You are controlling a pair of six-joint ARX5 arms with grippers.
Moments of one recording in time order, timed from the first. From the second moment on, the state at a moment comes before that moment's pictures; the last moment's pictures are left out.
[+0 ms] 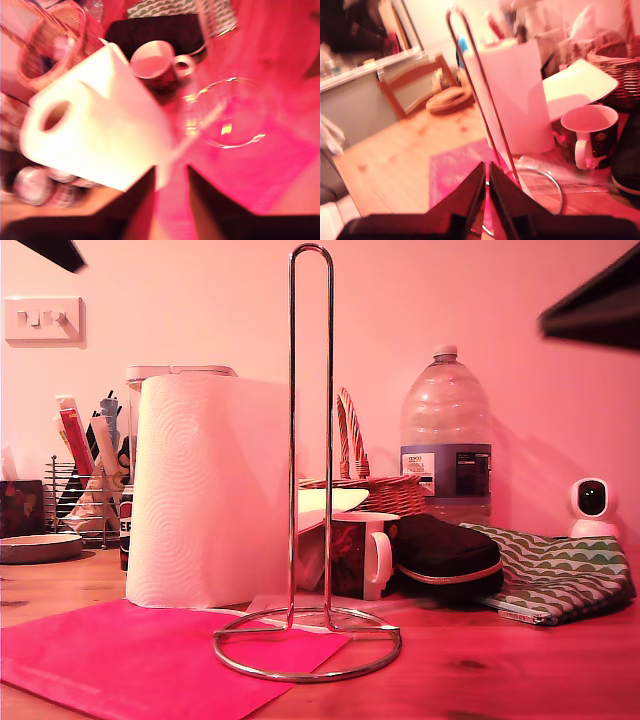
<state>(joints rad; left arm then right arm) -0.27 1.12 1.25 -0.90 0.39 0.94 0.58 0.34 0.14 0.11 -0.28 0.21</state>
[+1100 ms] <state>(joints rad) -0.36 1.56 1.61 -0.92 0.16 1.06 0.58 0.60 0.14 0.28 -0.26 0.13</state>
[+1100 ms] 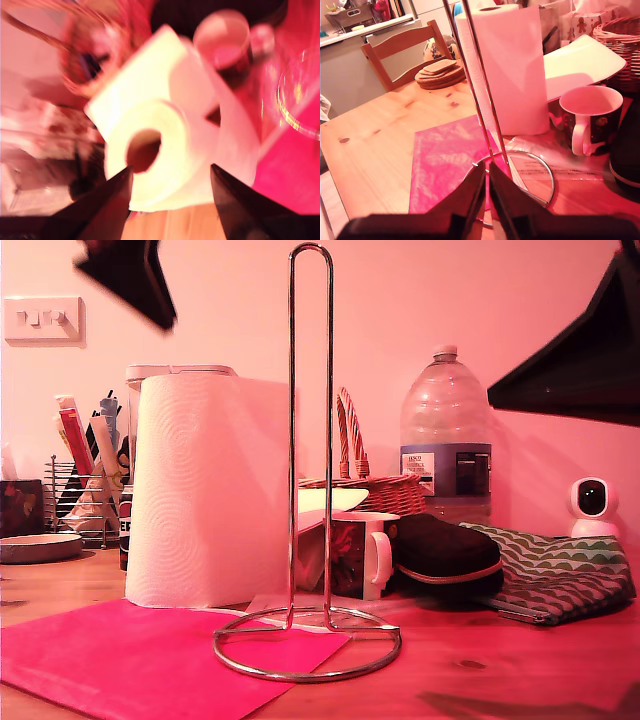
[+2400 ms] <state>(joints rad) -0.47 1.59 1.61 -0.97 0.15 0.92 0.58 0.61 0.14 0.26 -0.19 0.11</state>
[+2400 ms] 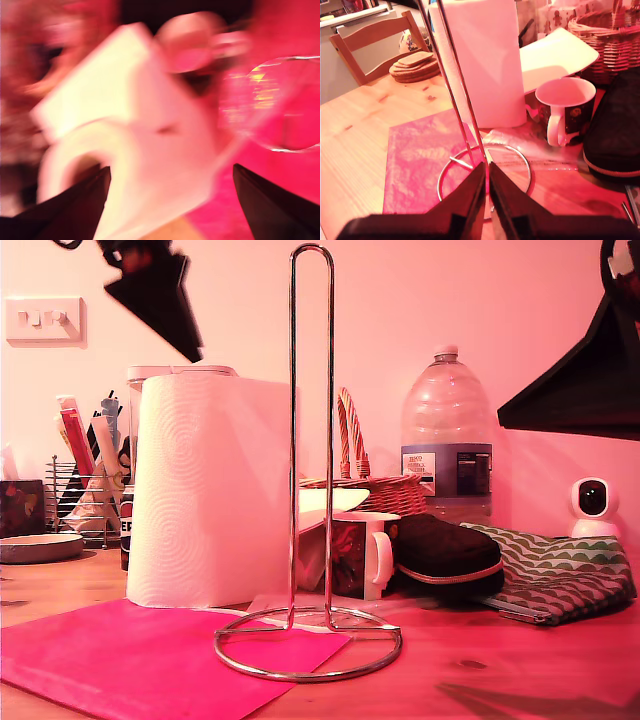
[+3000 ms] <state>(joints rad) -0.40 1.61 1.61 -0.92 0.05 1.01 0.58 0.62 0.14 0.22 -0.19 0.11</state>
